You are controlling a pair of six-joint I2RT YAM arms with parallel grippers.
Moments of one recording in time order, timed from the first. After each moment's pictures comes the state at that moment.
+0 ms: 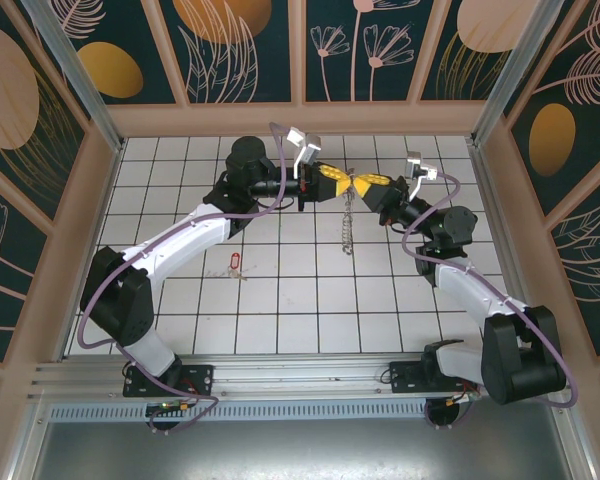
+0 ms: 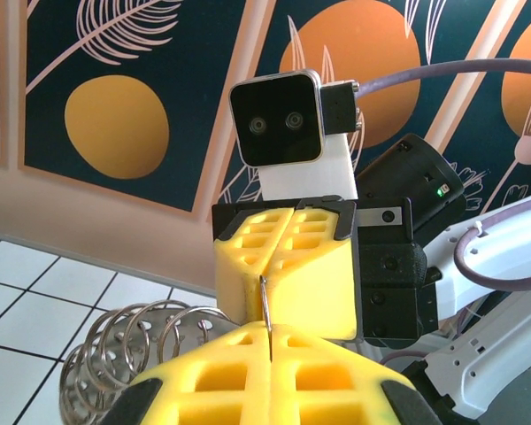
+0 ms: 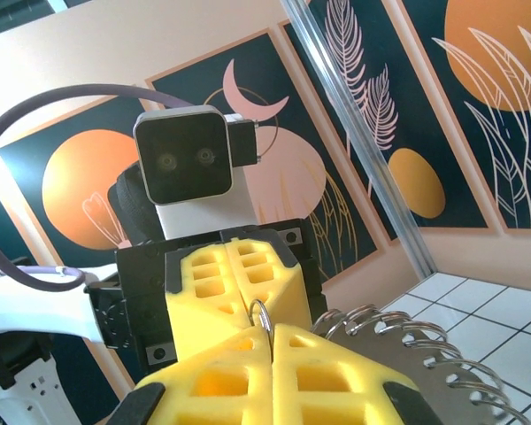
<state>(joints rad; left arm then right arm) -0.65 1.66 1.33 0.39 0.93 -0.37 0.23 1.23 0.61 1.17 -0.88 0.92</state>
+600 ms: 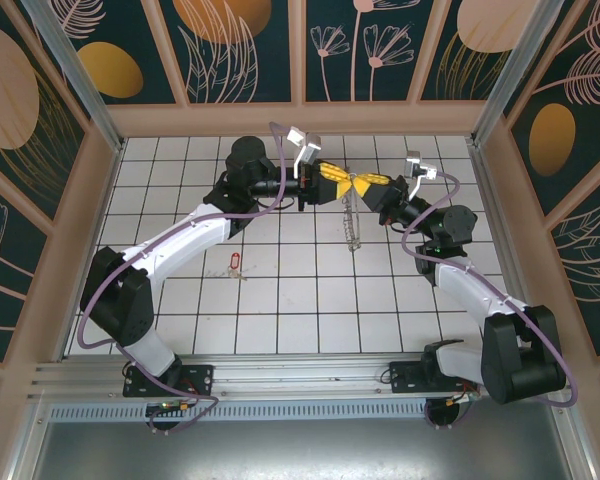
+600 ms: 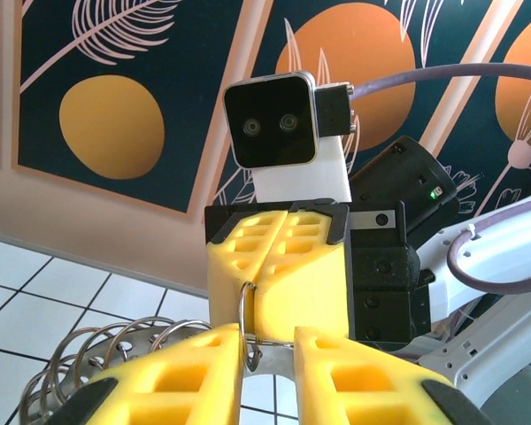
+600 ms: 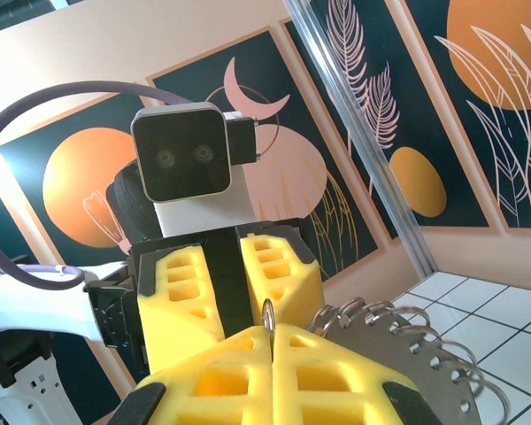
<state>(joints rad) -0.65 1.66 1.33 0.40 0.94 -0.39 0.23 1.23 0.62 1.16 -0.89 0.91</state>
